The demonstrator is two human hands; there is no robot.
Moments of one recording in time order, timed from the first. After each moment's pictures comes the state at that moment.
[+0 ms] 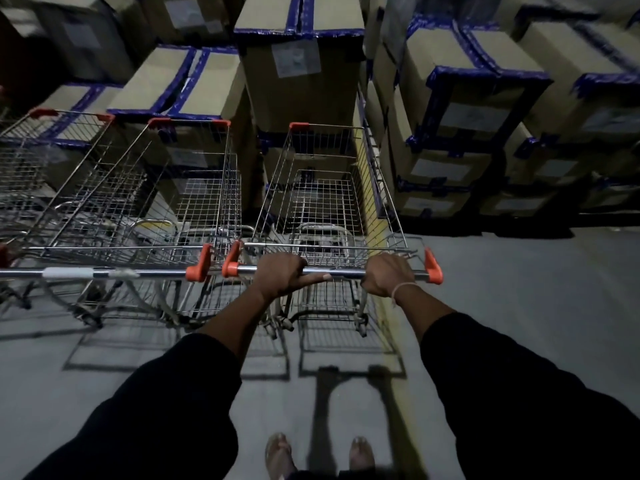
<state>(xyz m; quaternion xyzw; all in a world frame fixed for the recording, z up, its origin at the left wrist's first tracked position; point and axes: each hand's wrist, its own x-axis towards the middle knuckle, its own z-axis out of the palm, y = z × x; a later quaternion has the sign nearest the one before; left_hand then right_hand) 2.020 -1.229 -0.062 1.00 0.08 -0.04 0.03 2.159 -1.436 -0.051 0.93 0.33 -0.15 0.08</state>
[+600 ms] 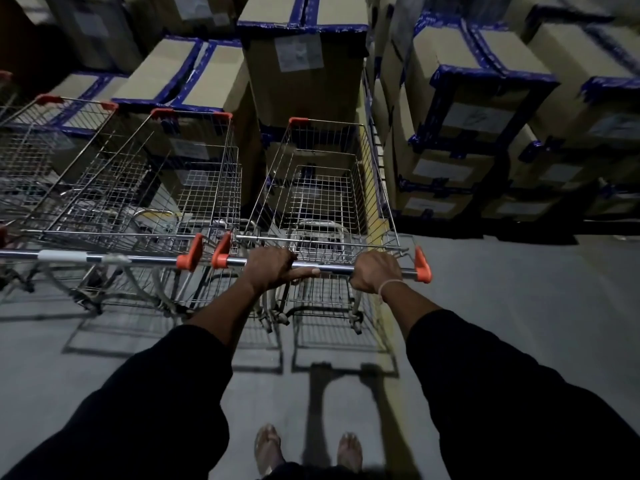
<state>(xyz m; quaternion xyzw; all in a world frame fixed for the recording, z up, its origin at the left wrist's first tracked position) 2.021 -1.227 -0.081 0.99 0.11 -0.03 0.03 2.157 -1.437 -0.050 0.92 0.34 -0.16 0.08</state>
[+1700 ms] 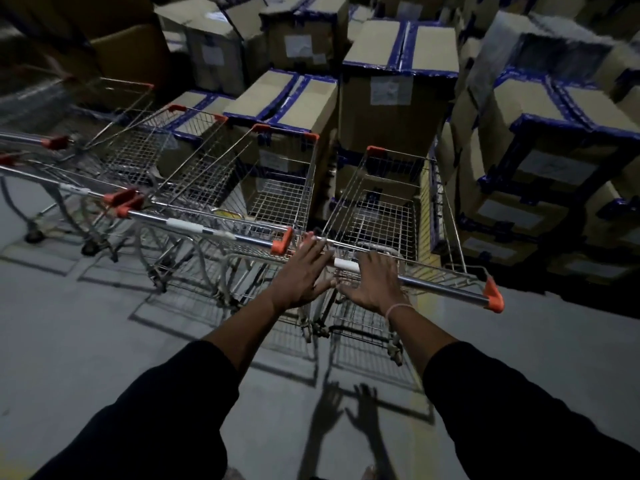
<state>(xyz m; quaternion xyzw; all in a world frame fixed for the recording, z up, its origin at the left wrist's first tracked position) 1.885 -1.189 -0.066 0.99 0.09 0.07 0.07 2.039 -1.349 -0.066 0.88 0.47 -0.04 -0.08</state>
